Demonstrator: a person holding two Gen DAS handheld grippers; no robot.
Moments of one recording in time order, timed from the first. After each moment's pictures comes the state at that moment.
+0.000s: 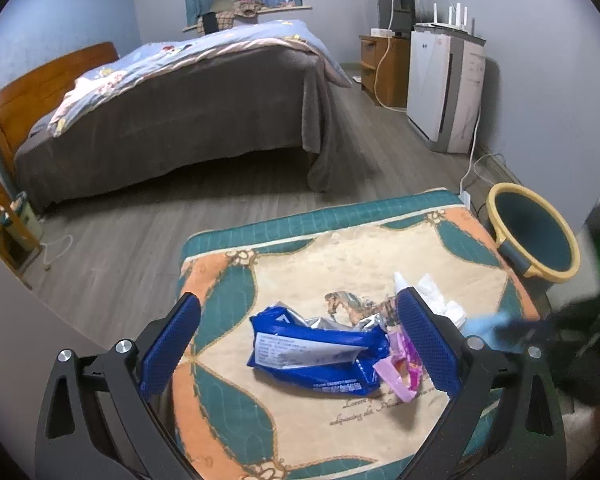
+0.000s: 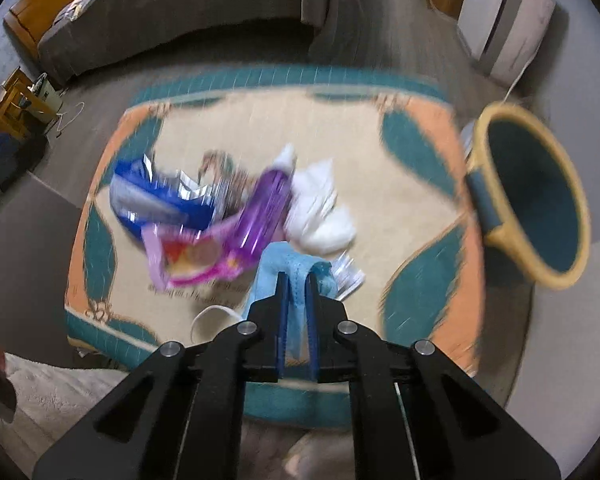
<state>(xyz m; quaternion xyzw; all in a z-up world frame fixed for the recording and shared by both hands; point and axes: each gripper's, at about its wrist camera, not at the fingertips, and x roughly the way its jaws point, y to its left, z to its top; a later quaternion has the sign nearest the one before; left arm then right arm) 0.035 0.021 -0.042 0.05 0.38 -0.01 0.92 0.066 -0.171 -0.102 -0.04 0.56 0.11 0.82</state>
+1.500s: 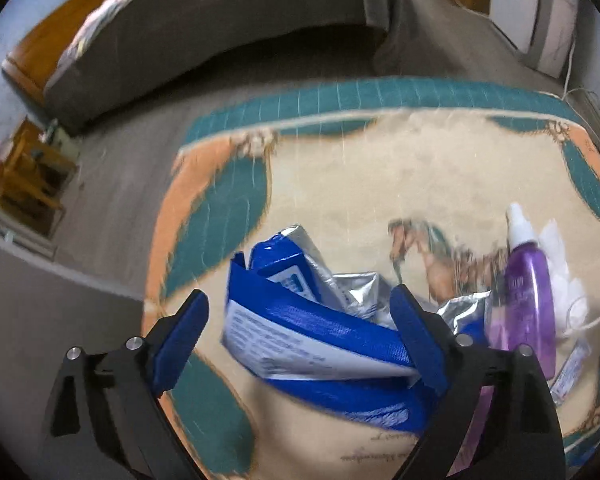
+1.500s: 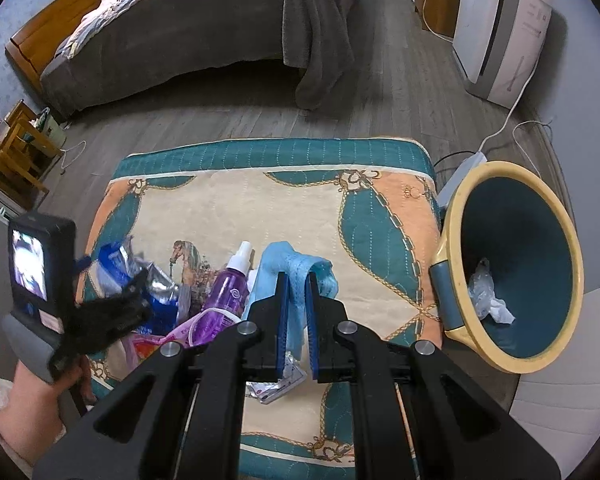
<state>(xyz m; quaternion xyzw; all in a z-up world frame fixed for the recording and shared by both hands) 0.117 0.013 -0.172 0.06 0.56 0.13 0.82 0.138 -0.209 -0.091 0.00 0.53 0.13 0.84</state>
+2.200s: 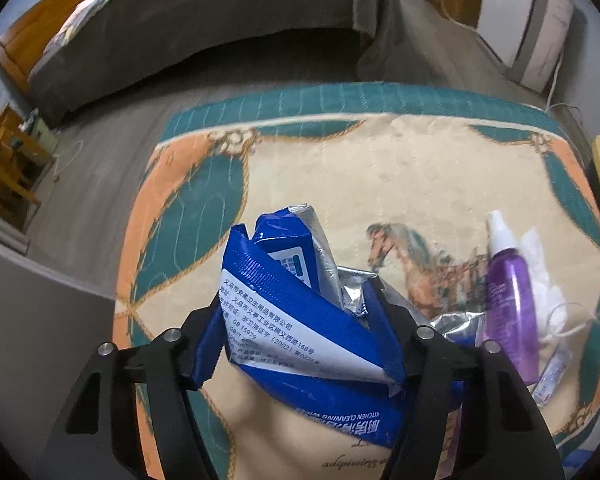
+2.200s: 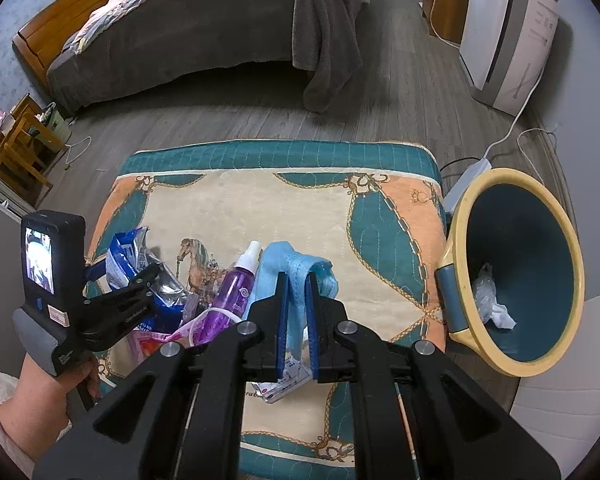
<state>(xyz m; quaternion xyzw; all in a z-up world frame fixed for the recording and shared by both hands) 0.120 0.020 -0.172 0.02 0.54 0.08 0.84 0.133 -0.205 -0.087 -0.01 0.52 0.13 0.84</state>
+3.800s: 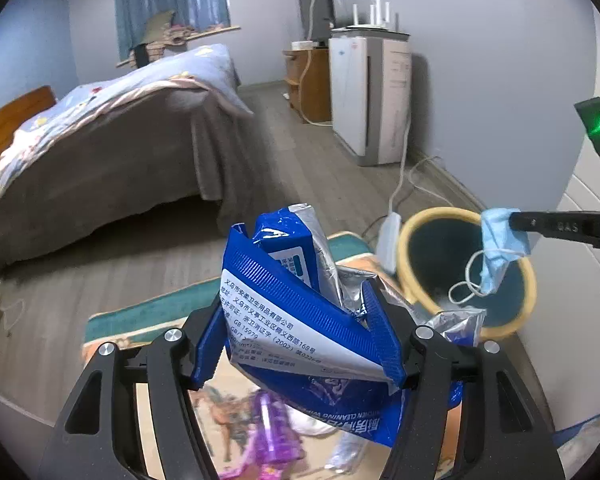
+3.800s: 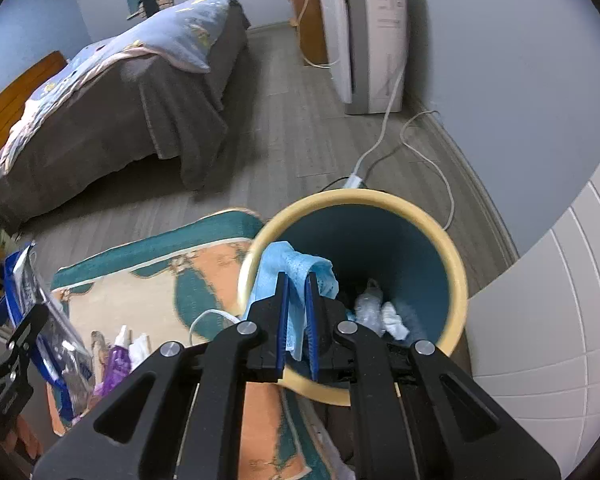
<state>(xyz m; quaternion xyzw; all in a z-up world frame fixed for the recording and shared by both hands) 0.102 -0.156 -0.030 0.09 0.35 -0.12 0.93 0.139 -0.410 -0.057 0.10 0.45 -0.03 0.89</state>
